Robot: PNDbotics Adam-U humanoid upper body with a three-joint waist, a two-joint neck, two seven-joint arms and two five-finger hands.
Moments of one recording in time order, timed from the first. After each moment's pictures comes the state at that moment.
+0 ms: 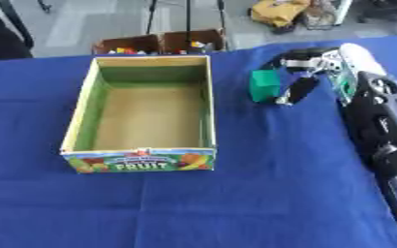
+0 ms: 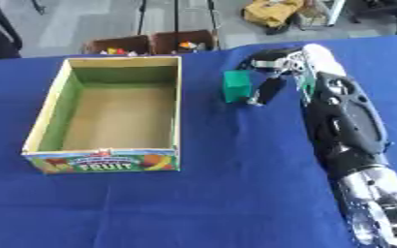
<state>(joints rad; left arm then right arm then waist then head) -0.31 0.24 0.08 -1.98 0.08 -0.51 -0.10 -1.32 -0.44 -0.28 -0.62 1.41 -0.53 0.63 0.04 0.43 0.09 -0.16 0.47</state>
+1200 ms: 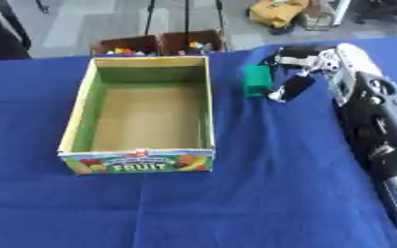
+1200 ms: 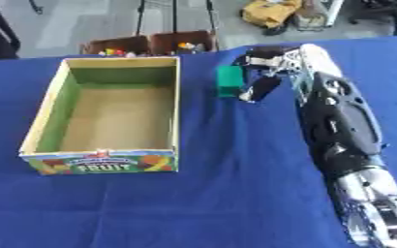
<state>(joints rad) -0.31 0.24 0.07 -1.98 0.07 -0.49 -0.10 -1.33 -0.43 -0.28 -0.64 1.36 -0.55 0.60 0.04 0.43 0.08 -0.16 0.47</state>
